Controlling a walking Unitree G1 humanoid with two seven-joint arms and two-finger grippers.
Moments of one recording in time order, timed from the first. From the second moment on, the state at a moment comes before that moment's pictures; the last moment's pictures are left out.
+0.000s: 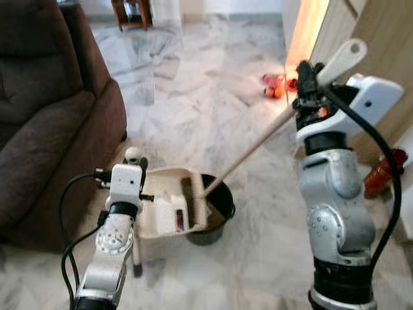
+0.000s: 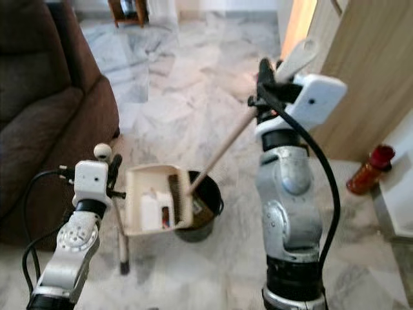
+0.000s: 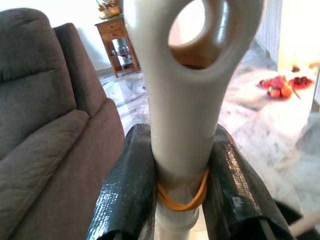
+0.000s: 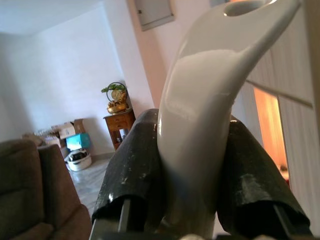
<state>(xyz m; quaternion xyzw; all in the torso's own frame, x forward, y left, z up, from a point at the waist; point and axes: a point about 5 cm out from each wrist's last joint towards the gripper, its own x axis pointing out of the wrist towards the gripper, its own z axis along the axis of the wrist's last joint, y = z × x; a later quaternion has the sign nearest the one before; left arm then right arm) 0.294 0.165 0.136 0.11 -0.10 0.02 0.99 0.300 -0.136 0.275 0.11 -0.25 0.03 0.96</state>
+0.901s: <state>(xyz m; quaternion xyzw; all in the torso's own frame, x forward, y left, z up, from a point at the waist) 0.294 0.164 0.139 0.11 -0.11 0.02 0.99 0.297 -0.119 0.277 0.11 -0.25 0.05 0.96</state>
